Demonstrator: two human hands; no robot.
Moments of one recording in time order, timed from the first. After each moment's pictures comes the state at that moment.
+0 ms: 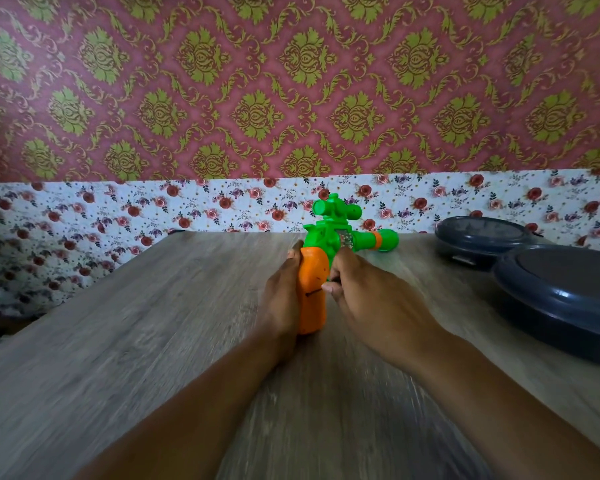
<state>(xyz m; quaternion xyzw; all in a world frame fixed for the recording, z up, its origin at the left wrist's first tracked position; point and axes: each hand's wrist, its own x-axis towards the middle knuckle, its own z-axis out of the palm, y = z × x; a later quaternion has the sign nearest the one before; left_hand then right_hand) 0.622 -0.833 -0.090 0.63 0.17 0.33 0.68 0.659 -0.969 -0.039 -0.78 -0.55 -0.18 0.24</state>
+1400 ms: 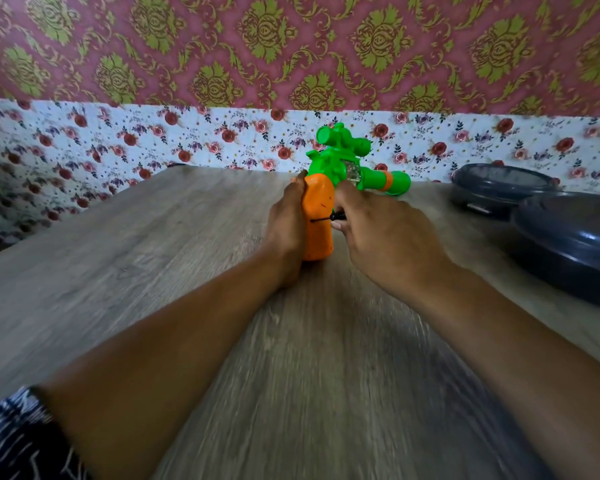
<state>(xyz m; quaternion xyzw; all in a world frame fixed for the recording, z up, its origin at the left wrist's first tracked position) 0.630 -0.831 -0.090 0.59 0.22 0.33 0.70 0.665 -0.960 -0.055 -0.77 -0.56 -0.29 0.14</state>
